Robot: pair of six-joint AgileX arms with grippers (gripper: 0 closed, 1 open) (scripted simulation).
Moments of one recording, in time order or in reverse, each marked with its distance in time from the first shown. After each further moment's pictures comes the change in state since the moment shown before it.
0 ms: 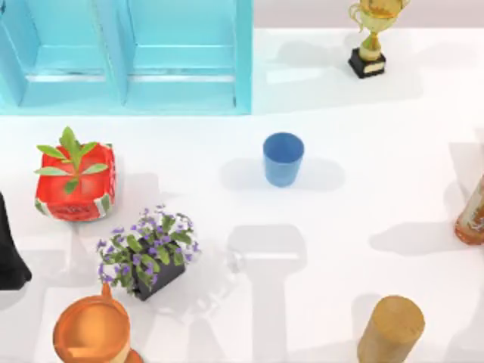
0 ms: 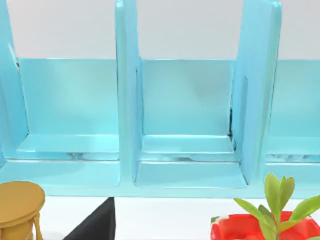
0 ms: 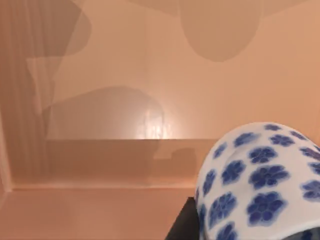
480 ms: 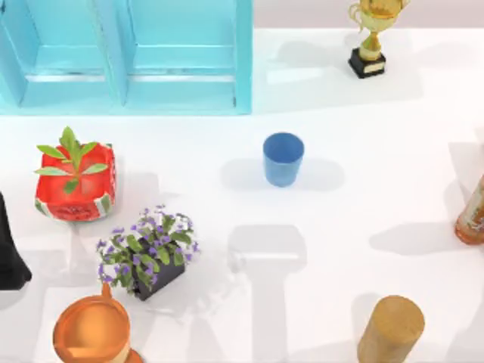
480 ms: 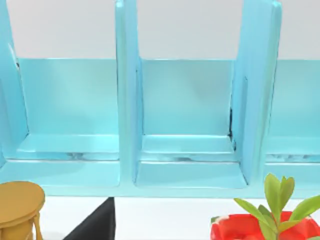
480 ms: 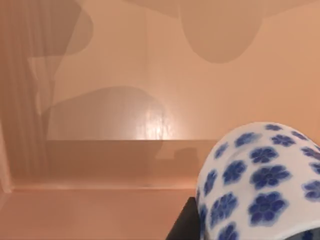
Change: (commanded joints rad) left arm 0.000 0.000 0.000 0.000 0.000 0.000; right arm 0.000 0.001 -0.003 0.003 0.000 0.000
